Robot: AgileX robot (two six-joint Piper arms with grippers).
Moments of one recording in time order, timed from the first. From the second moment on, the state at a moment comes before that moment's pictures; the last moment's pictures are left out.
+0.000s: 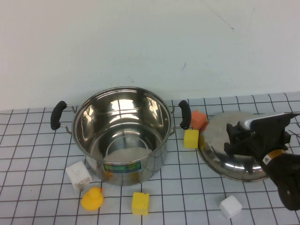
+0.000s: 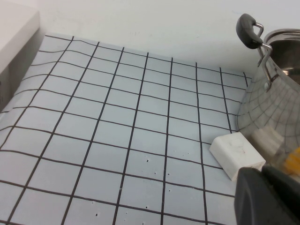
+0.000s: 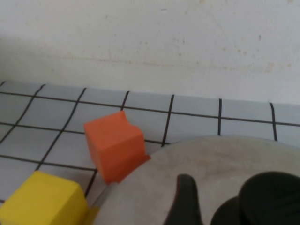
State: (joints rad) right arm 0.35 2.14 -0.70 0.14 -1.07 -0.03; left arm 0.05 -0.02 0.02 -0.06 0.36 -0.20
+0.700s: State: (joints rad) right arm 0.33 2.22 -0.77 0.20 -1.10 -0.07; left arm 0.05 -0.02 0.02 -0.06 0.36 -0.20
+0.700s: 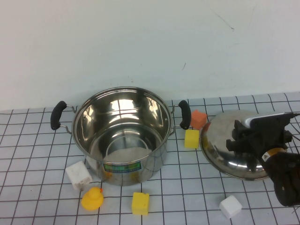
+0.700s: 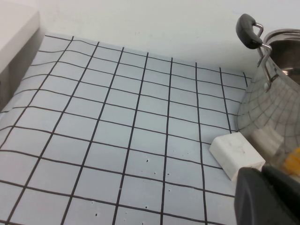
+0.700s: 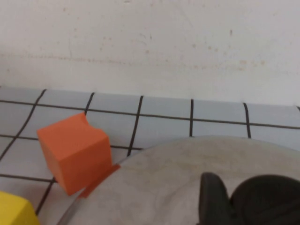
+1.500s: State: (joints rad) right arm 0.32 1.30 -0.65 0.19 -0.53 -0.22; left arm 0.05 -0.02 0.02 -0.06 0.36 -0.20
